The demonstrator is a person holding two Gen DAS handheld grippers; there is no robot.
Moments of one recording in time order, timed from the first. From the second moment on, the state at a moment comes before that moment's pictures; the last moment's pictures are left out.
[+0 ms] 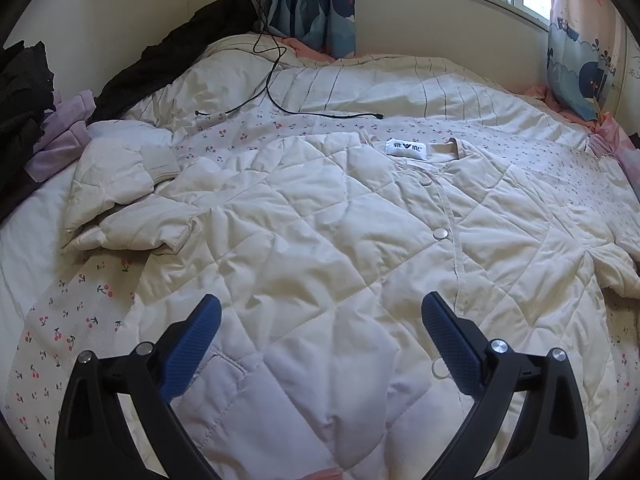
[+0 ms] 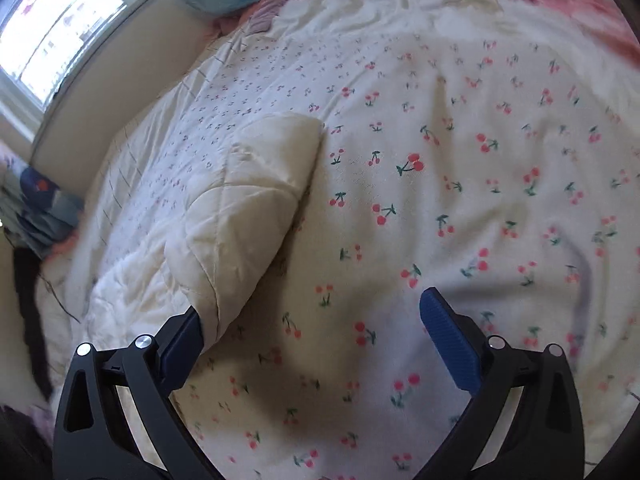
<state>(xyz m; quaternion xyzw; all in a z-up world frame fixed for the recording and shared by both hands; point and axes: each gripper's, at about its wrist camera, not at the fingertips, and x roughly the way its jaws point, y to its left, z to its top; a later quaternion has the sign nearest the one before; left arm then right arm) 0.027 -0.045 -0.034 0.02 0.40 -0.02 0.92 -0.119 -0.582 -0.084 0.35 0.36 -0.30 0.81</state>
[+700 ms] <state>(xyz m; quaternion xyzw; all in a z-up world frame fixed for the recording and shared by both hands) 0.029 -0.041 -0.037 0.01 0.41 -0.02 0.91 -0.123 -0.716 -0.058 0.48 0.22 -0.25 0.81</state>
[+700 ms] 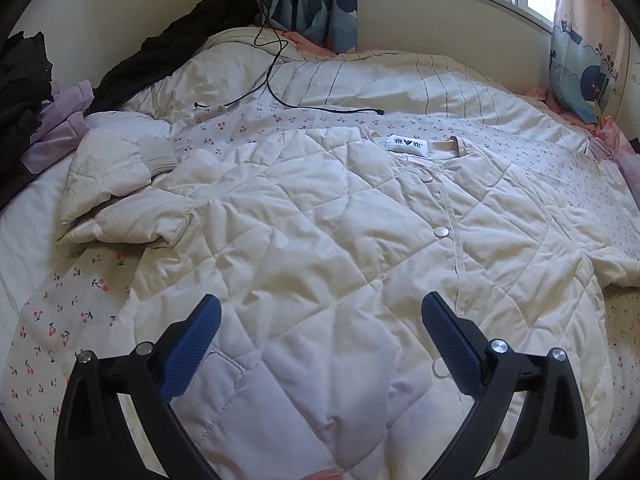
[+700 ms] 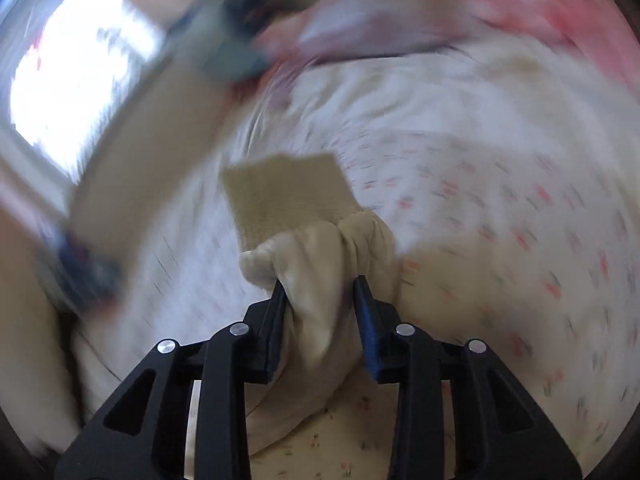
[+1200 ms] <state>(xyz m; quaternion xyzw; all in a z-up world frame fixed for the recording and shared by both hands) 0.030 -0.042 -0.040 0.01 0.41 -0.02 0.91 -0.151 -0.717 -0.107 0.56 0.18 -0.17 0.79</state>
